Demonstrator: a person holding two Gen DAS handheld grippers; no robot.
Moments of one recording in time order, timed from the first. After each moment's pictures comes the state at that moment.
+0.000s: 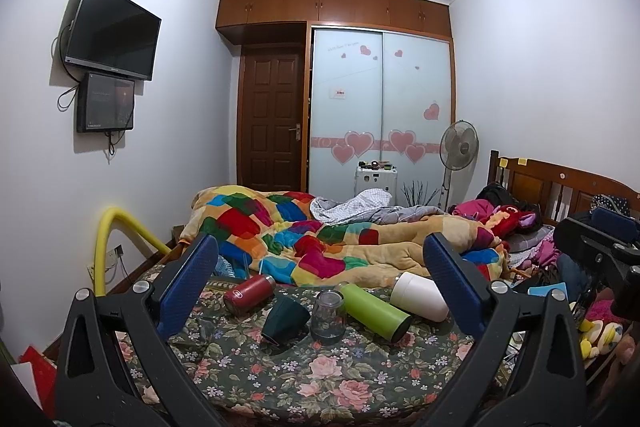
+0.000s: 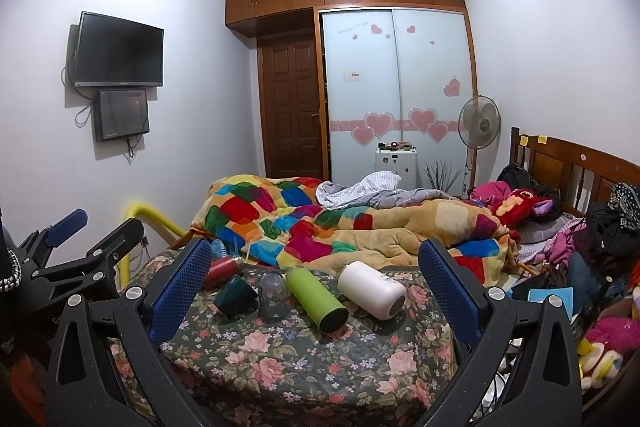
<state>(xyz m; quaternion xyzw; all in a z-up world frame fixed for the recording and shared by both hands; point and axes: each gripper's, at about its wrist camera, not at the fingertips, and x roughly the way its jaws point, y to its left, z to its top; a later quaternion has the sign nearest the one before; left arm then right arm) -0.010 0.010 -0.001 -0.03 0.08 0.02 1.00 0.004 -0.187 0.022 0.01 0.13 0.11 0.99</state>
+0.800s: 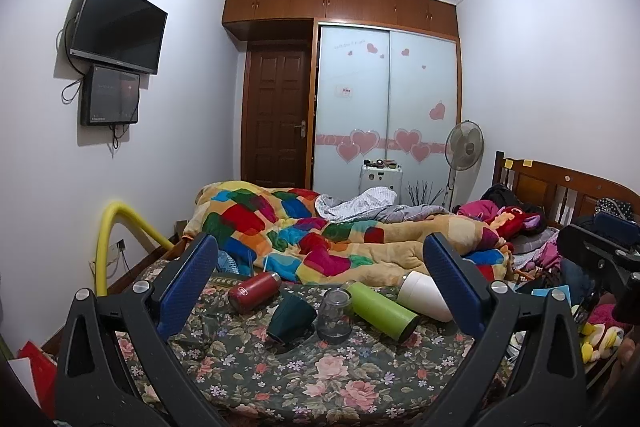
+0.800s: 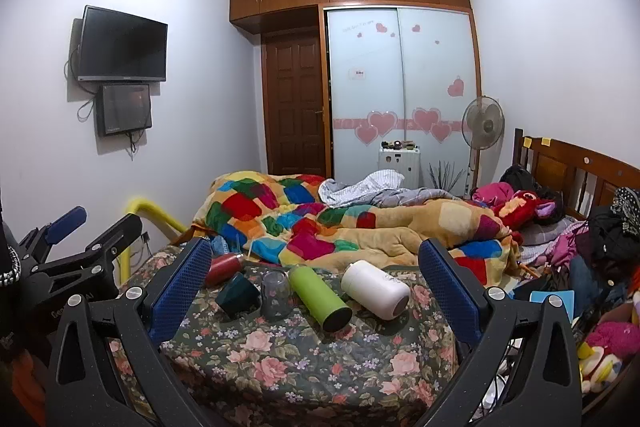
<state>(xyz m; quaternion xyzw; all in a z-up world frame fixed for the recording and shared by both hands) -0.001 0.015 -0.013 -0.03 0.08 0.03 1.00 0.009 -0.180 0.012 0.01 0.13 0.12 0.98</state>
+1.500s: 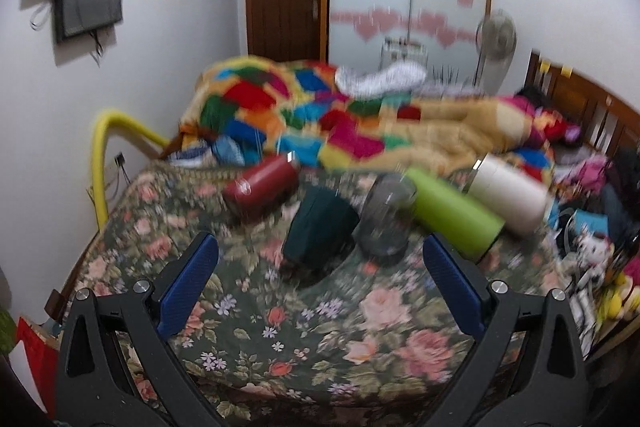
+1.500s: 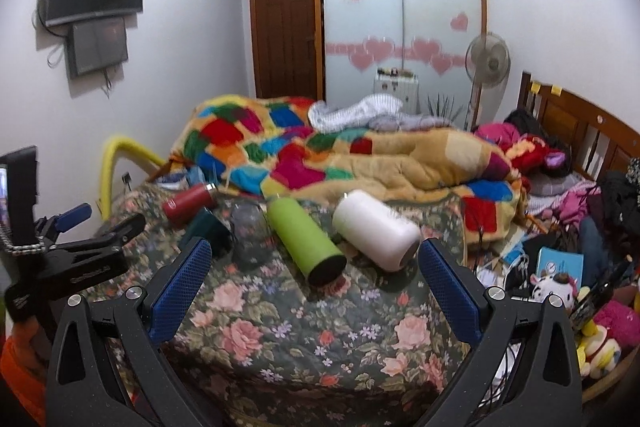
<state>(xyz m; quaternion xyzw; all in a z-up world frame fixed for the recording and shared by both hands) 0.157 0.049 -0.151 -0.02 0.31 0.04 0.95 0.097 -0.172 -0.063 -0.02 0.28 0.10 0.96</state>
